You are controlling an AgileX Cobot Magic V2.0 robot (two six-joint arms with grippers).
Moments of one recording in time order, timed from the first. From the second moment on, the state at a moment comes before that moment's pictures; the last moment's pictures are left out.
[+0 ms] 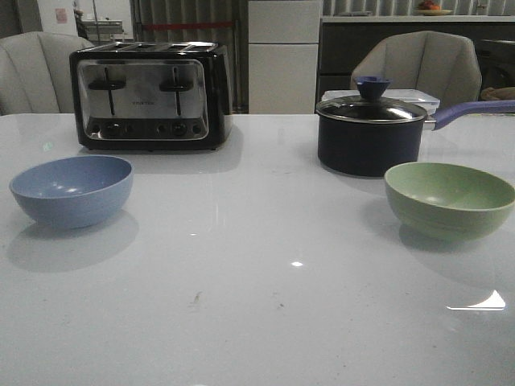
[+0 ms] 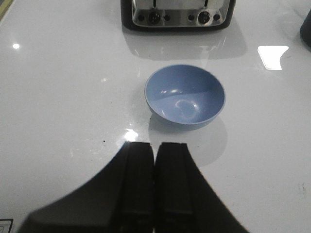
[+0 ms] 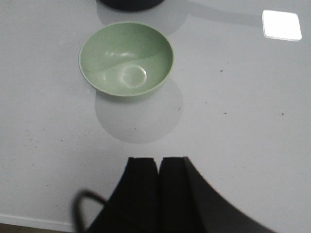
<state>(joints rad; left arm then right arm) -0.10 0.67 -0.65 -0.04 0.61 0.02 0.02 0.70 -0.63 0.04 0.71 -0.02</state>
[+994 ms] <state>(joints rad) -0.23 0.80 -0.65 -0.05 0.59 0.07 -0.10 1.63 -1.13 0.20 0.72 -0.11</state>
